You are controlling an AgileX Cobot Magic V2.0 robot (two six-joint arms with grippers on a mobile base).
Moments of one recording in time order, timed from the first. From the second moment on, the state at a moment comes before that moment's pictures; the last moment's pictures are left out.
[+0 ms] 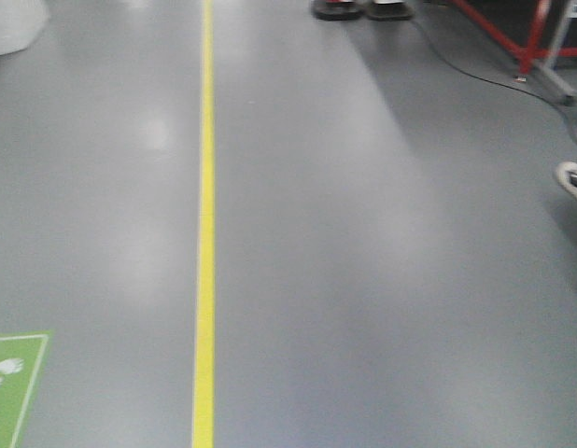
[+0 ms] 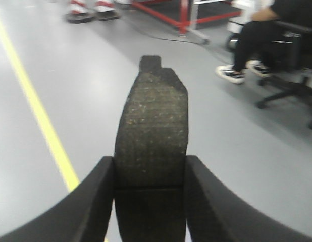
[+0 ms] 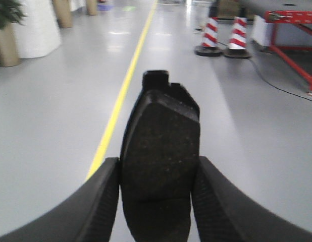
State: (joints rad) left arm -0.57 0.11 -0.61 0.15 0.91 -0.22; right arm 0.05 0.18 -0.44 0.19 0.57 -0.22
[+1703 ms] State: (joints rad) left arm -0.57 0.11 -0.61 0.14 0.92 -0.22; right arm 0.05 0.18 -0.44 0.19 0.57 -0.22
